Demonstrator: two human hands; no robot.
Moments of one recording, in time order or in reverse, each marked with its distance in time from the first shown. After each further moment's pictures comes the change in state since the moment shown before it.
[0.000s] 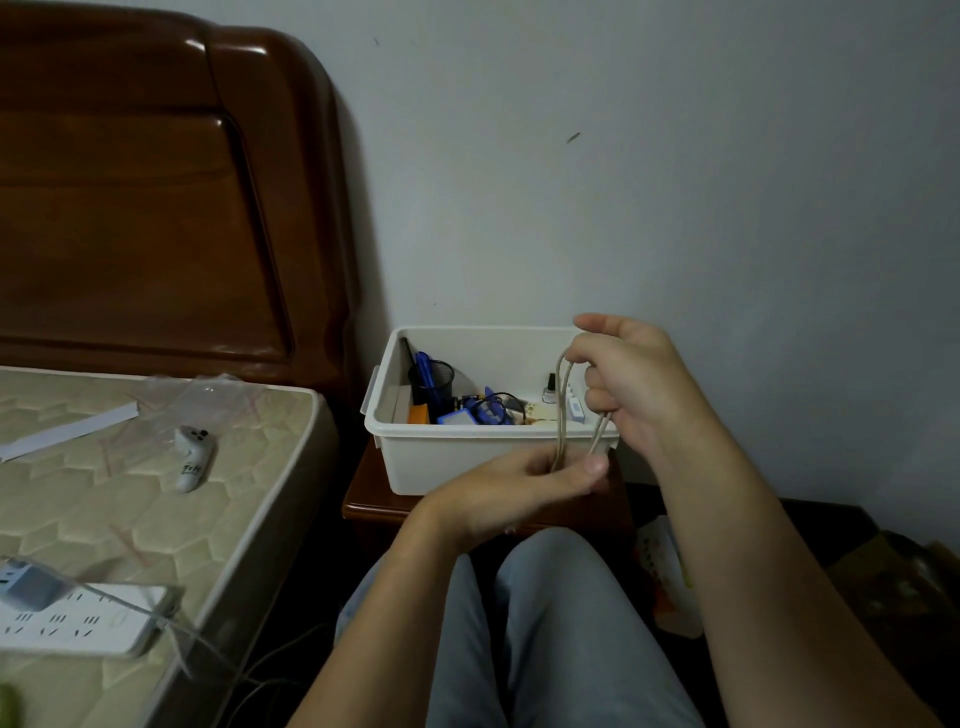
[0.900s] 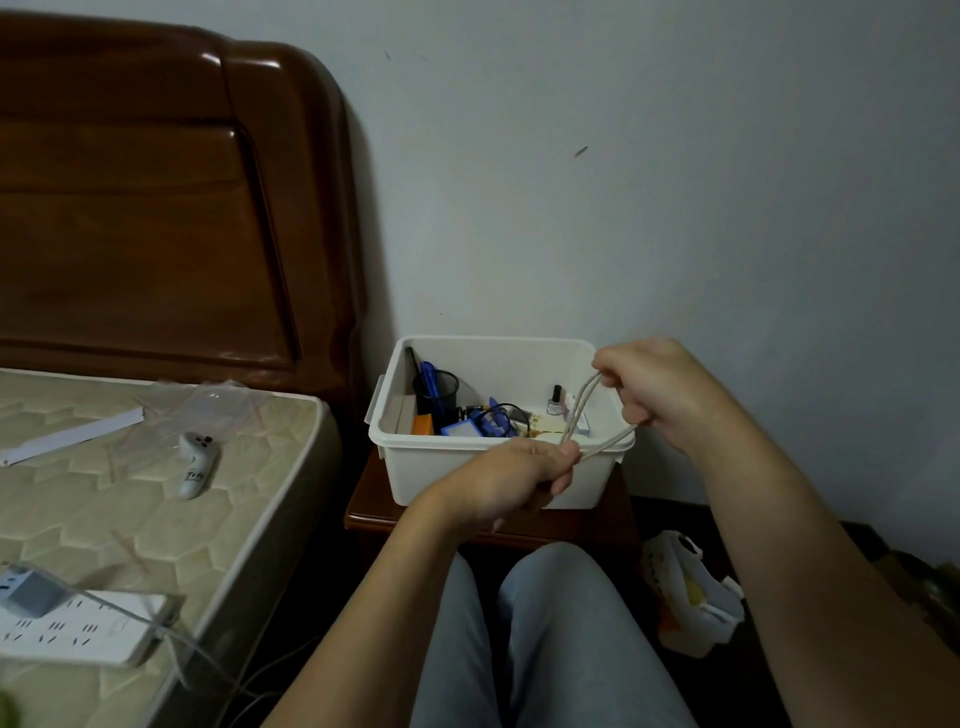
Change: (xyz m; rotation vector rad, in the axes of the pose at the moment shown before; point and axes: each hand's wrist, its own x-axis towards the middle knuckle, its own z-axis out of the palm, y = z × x) left_hand 0.010 0.012 -0.014 0.093 0.079 -0.062; right_hand 0.037 0.001 -0.027 -0.439 -0.040 0.034
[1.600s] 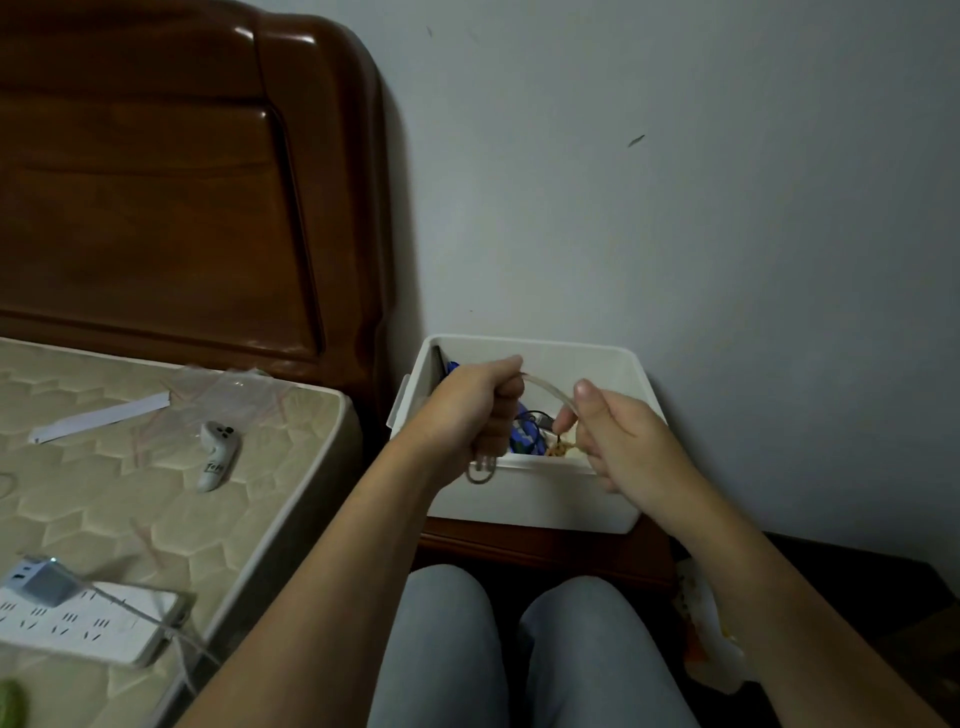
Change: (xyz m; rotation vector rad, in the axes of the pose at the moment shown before) left_hand 0.033 0.007 -0.082 -0.516 0.334 -0.026; right_hand 0.003 0.042 0.058 -0.002 -0.291 -0.338
